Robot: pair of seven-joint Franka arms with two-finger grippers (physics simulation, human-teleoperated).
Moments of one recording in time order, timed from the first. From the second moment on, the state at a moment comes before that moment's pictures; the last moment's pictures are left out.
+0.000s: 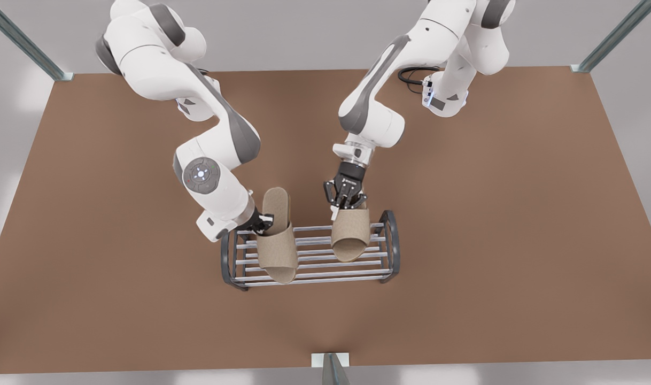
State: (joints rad) left arm -1.04 0.40 0.37 -1.79 2.27 2.74 -2.90; right arm 0.20 0.53 0.36 -1.28 -0.09 1.88 0.60
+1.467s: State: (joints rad) left arm -1.01 0.12 0.36 -1.53 0.73 2.20 -2.55; right arm -0.03 0.27 0.09 -1.34 -0.11 1.52 0.40
